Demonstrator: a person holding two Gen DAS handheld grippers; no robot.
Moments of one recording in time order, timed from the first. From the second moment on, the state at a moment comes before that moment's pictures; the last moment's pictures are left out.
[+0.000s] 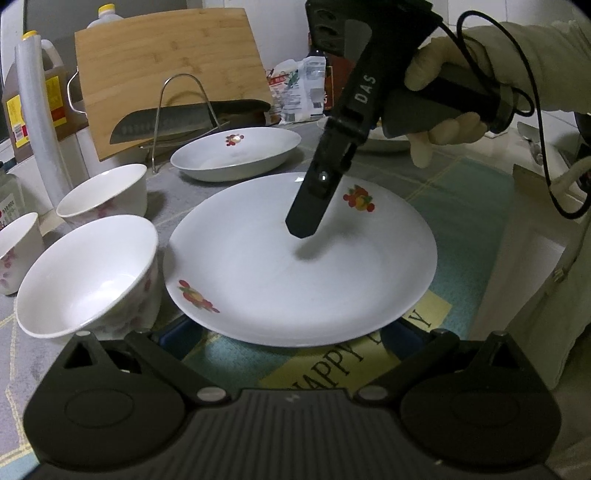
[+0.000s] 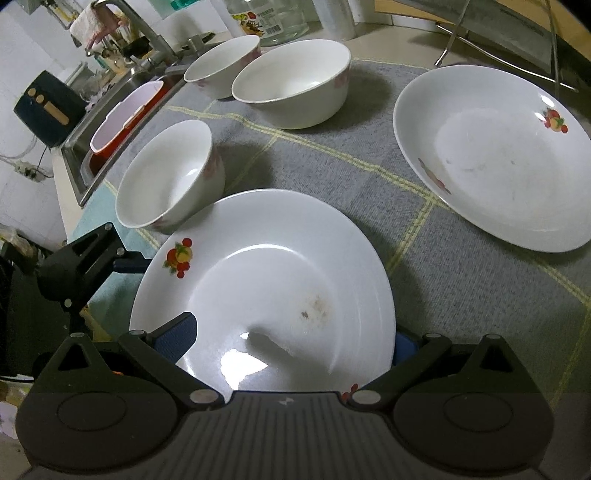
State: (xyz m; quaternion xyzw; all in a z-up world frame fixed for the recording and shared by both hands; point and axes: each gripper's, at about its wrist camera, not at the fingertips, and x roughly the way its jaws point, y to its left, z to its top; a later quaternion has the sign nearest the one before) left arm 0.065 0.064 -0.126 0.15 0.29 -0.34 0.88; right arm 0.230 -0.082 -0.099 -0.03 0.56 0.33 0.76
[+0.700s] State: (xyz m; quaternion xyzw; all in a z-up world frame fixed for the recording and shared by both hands) left arm 0.069 0.056 -0.117 0.15 0.30 -0.34 0.88; right arm 0.225 -0.083 -0.089 -0.05 0.55 0.33 0.76
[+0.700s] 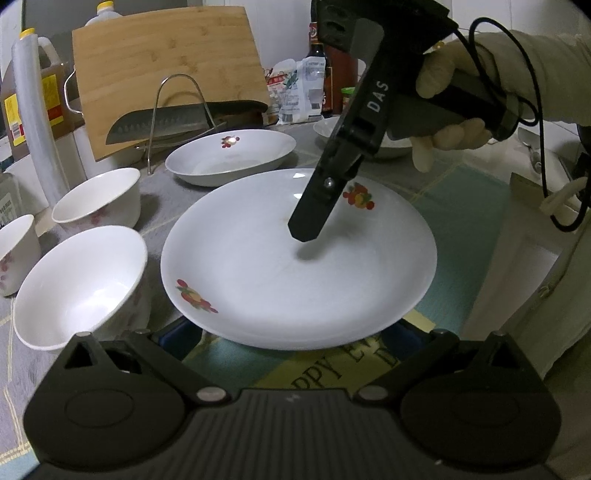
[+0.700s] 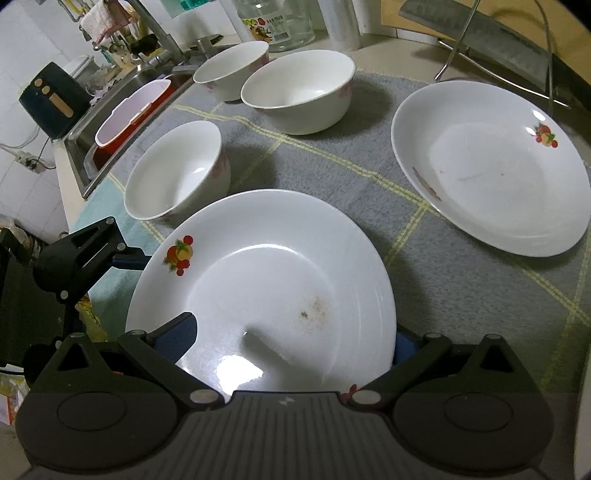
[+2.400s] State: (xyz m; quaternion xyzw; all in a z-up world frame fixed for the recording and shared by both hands) left arm 0.135 -0.100 -0.085 0.16 0.29 -0.37 0.87; right arm 0.242 -0.272 -0.049 -0.02 0.50 0.30 0.81
